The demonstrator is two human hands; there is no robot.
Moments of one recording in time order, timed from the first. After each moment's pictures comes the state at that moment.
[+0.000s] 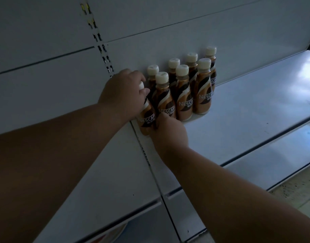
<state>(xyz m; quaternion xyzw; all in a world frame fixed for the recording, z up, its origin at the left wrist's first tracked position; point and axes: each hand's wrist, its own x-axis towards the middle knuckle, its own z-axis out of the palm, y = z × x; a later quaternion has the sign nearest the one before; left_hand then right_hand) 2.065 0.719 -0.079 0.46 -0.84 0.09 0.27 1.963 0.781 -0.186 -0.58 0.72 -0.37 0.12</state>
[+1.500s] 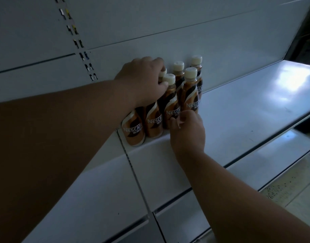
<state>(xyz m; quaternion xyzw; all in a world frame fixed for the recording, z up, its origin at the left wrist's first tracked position) 1.997 0.698 -0.048 0.38 -0.90 0.09 0.18 1.903 0.784 -0.190 -0.40 0.74 -0.53 0.07</state>
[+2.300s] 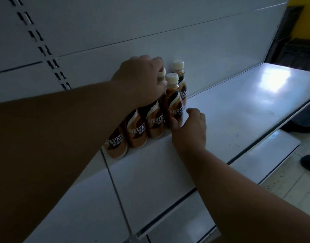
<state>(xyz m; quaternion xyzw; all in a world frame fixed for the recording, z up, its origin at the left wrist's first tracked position) 1.950 0.685 -0.048 0.34 -0.91 0.11 0.22 1.847 0.763 -0.200 -0.36 0.77 -0.52 0.07</state>
